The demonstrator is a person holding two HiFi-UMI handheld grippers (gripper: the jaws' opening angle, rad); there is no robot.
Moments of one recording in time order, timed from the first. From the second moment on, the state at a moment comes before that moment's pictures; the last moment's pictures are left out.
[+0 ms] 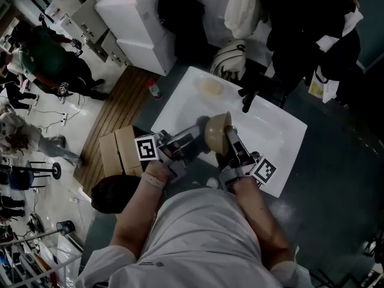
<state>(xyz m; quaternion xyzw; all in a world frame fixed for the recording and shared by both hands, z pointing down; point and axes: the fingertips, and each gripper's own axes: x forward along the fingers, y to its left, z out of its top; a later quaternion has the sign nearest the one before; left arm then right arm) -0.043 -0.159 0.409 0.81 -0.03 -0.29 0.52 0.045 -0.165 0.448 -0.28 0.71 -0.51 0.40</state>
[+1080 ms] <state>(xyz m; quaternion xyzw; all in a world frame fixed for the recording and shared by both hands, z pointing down) -0.049 -0.160 0.374 0.86 0.04 -0.23 0.45 0.004 -0.133 0.463 -0.15 0.74 -0.59 0.31</state>
